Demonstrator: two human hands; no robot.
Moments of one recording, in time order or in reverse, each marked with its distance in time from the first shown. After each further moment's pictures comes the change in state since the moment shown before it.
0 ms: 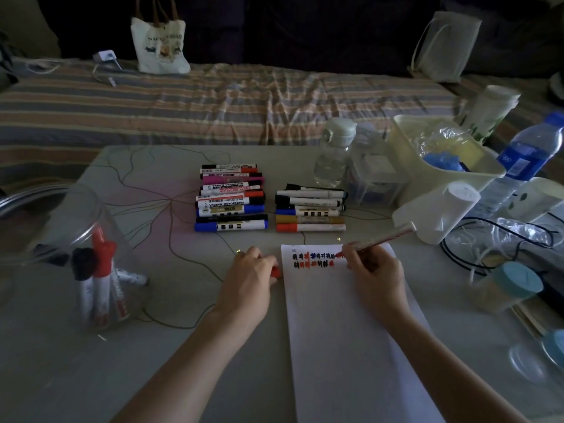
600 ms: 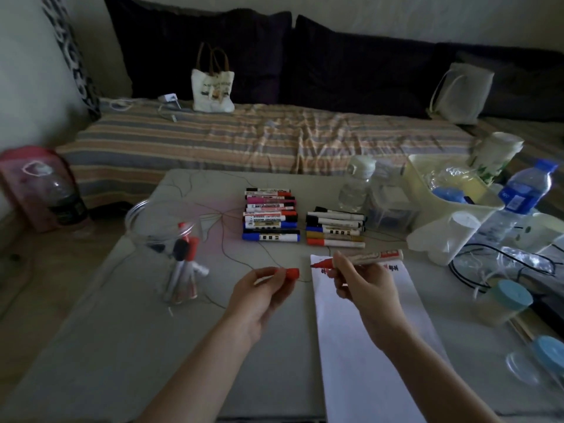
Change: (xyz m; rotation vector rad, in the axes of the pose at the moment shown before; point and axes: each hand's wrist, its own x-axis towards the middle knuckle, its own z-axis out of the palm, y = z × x) left_hand -0.071 0.007 -0.062 -1.749 0.131 -0.734; right_hand -0.090 -0.106 0.004 0.413 -0.272 0.122
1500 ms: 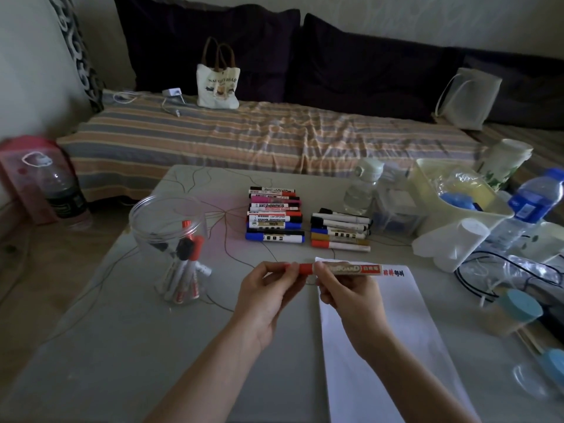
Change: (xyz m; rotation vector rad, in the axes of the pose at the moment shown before) left_hand -0.006 0.001 0.009 0.089 -0.035 0.090; right_hand -0.001 0.010 0.028 -0.034 -0.032 -0.012
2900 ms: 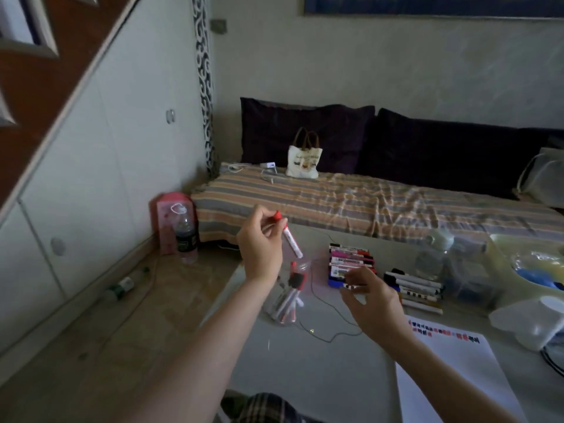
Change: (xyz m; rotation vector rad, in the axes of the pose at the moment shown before) left_hand -0.062 0.164 -0.085 0.526 0.525 1.178; right_hand -0.030 -0.054 0.077 -0.666 -0.129 -0.553
